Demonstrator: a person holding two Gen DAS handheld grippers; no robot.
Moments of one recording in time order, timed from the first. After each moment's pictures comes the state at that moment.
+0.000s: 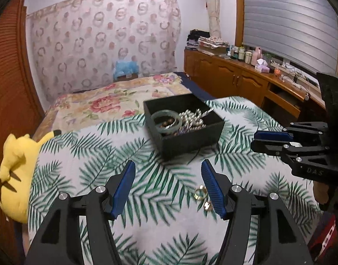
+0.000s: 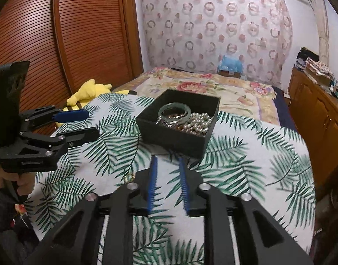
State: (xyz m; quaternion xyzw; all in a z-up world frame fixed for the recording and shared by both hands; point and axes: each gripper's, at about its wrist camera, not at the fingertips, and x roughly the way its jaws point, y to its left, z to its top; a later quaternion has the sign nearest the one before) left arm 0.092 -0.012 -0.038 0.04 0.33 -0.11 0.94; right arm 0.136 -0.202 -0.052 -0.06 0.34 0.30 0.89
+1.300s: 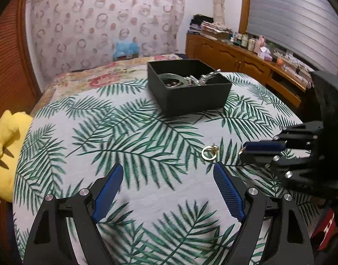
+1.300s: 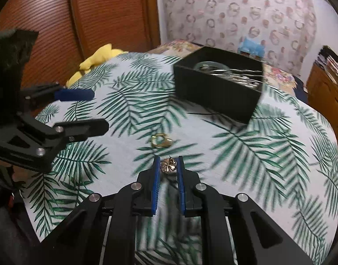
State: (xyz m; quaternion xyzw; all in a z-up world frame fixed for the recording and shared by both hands) left arm 0.083 -0.006 -0.085 0.03 0.38 -0.11 0.92; right arm 0.120 -0.164 -0.100 -0.11 0.40 0.33 0.85
